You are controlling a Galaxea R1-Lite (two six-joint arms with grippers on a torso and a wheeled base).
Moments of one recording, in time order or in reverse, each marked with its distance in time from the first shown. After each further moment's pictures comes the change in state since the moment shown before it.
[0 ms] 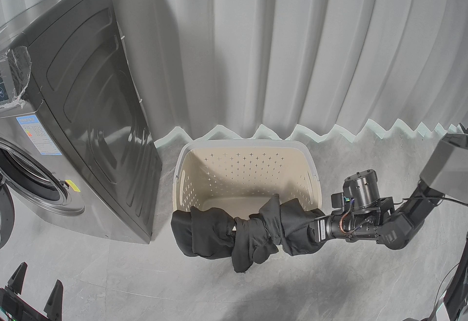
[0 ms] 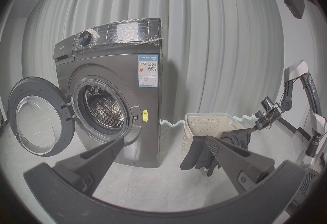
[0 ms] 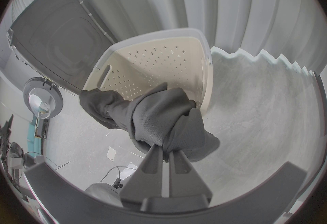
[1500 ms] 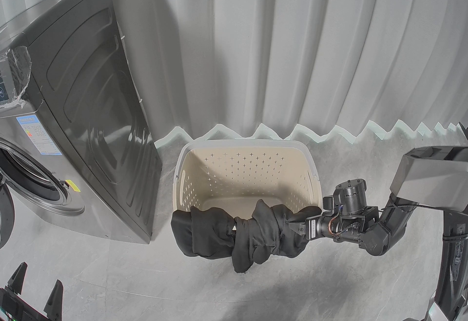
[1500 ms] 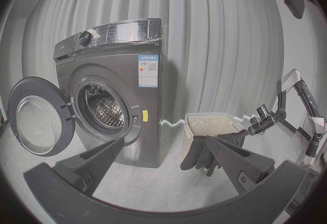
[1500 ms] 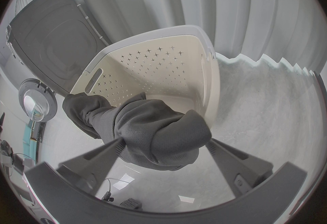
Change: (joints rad) left arm 0.000 0.000 0.000 0.000 0.000 0.000; right arm -0.032 0.207 -0.038 -0.258 -0.010 -0.018
